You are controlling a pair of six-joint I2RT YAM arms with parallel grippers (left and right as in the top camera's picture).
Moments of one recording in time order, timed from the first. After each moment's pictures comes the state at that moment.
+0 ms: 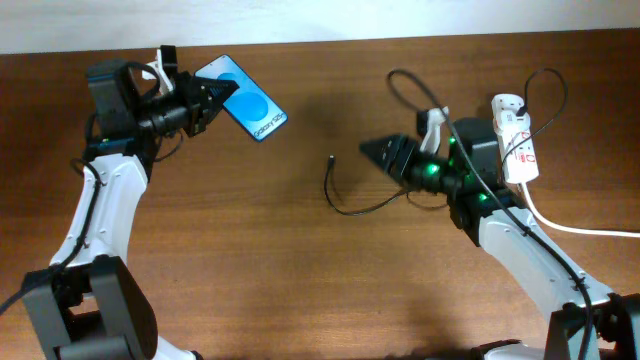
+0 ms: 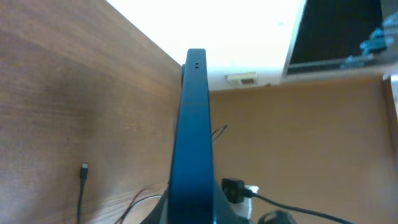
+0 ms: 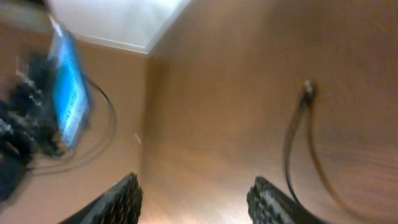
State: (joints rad) left arm 0.13 1.73 1.30 -0.07 1.03 -0.88; right arm 0.17 1.47 0.81 0.07 -0.76 0.82
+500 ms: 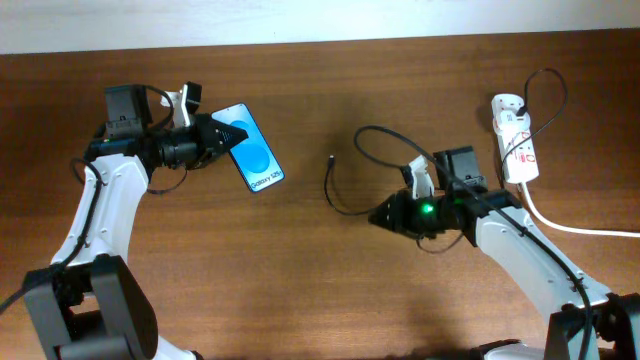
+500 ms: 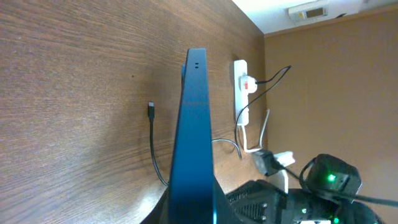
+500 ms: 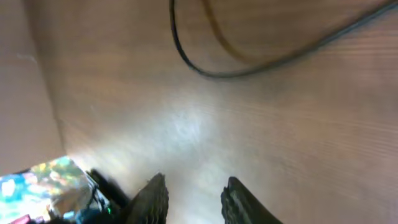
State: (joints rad) left arm 0.13 1.74 1.30 -0.57 0.99 -0.32; right arm 0.19 1.47 0.82 -0.56 -0.68 0.44
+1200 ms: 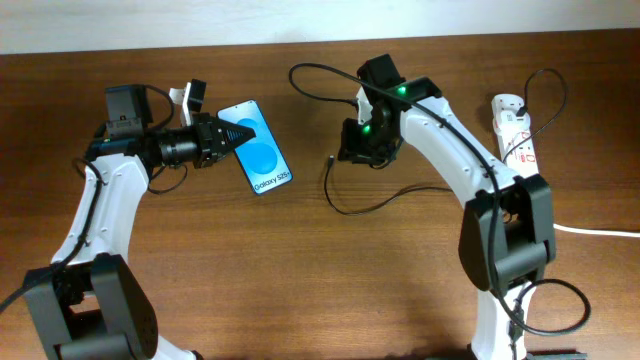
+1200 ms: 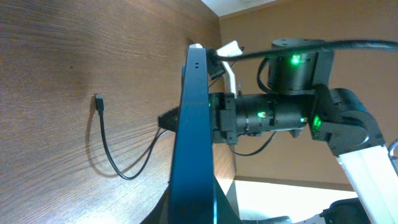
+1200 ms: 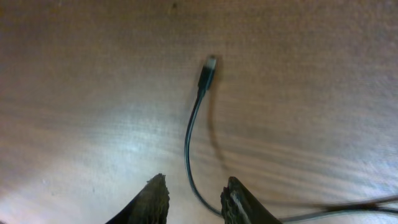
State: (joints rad) left arm 0.13 1.74 1.30 -0.57 1.19 -0.30; right arm 0.35 2.10 1.75 -0.97 -0.36 0.45
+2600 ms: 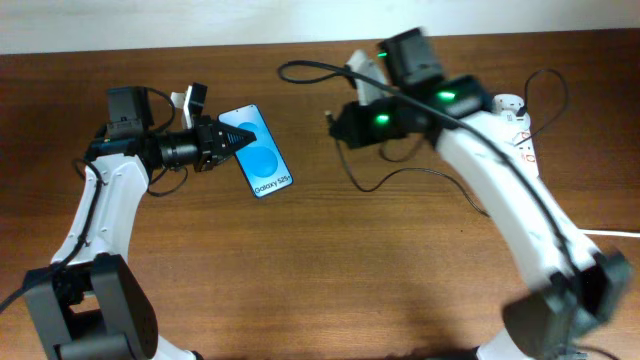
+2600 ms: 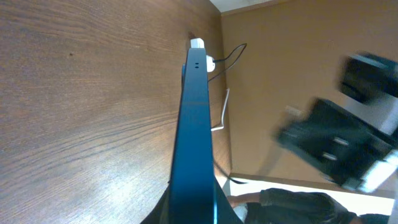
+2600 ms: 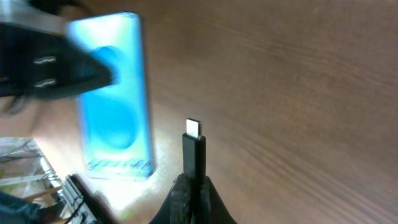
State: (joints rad) left arm 0.13 1.74 1.30 -0.61 1.19 -0.30; right arm 0.36 1.75 1.76 -0.98 -0.54 0.16
